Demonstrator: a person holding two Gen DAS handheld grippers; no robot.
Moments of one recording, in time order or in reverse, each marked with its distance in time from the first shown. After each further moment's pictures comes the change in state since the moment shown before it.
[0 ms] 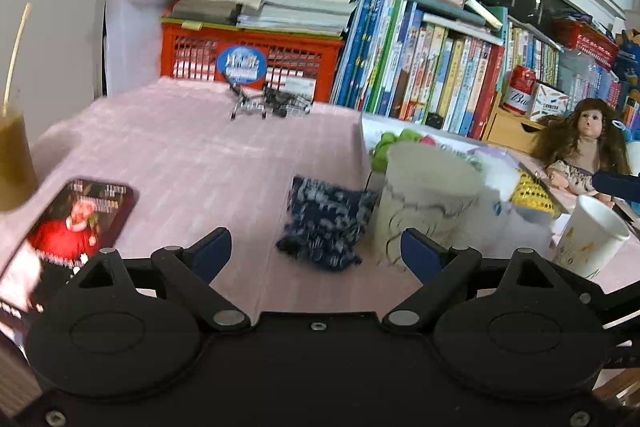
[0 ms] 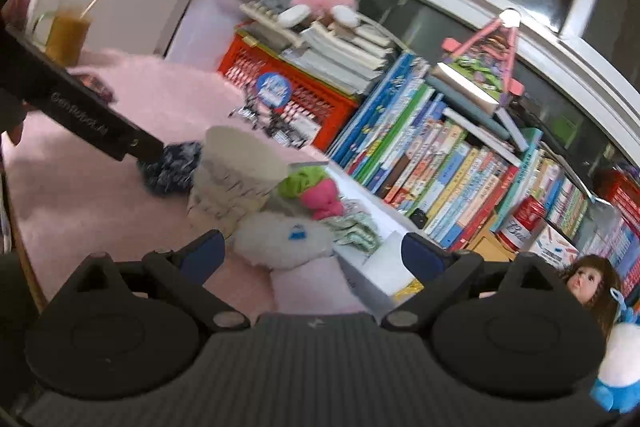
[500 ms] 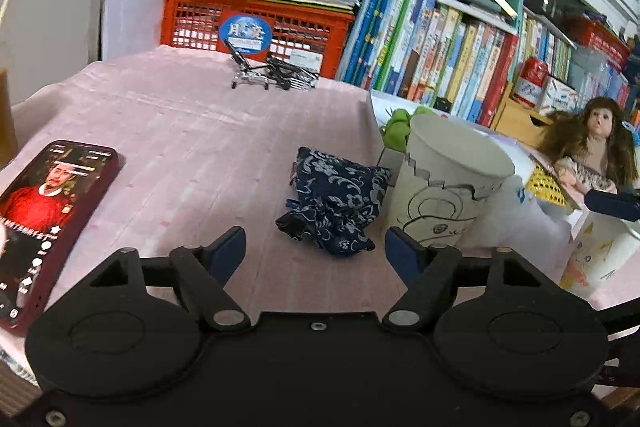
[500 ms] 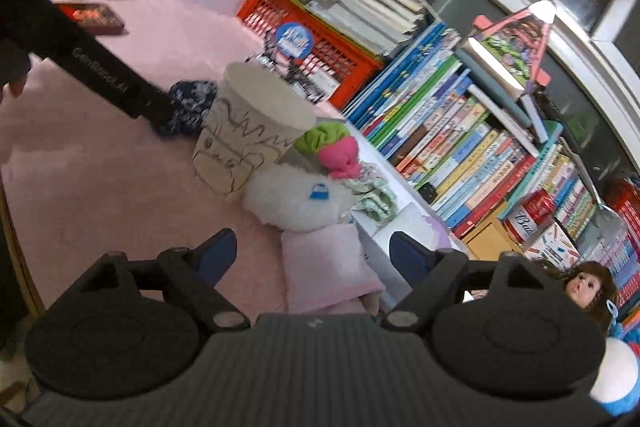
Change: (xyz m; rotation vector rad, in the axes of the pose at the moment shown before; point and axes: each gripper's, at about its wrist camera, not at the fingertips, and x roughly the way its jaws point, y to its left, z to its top) left arm 0.033 0.007 -0.008 -0.044 0.053 -0.017; right arm 0.026 0.017 -0.007 -0.116 0.133 0.012
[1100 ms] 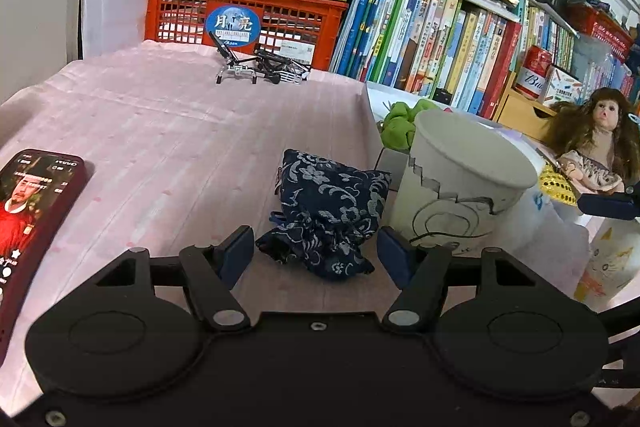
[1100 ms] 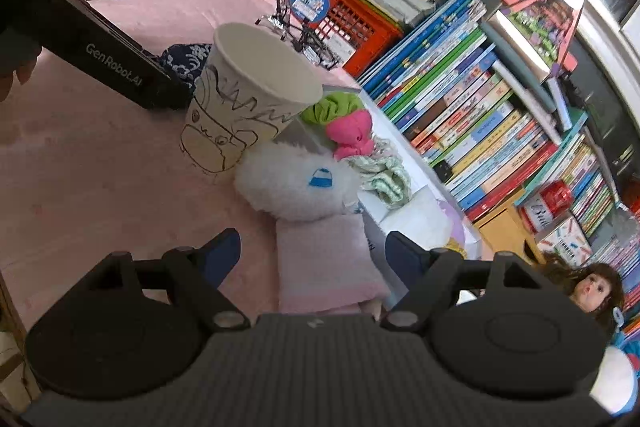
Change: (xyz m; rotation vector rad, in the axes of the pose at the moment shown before) left arm 0.035 -0.008 0.010 0.012 0.021 -0.001; right arm 0.032 -0.008 0.008 -0.028 0.117 0.044
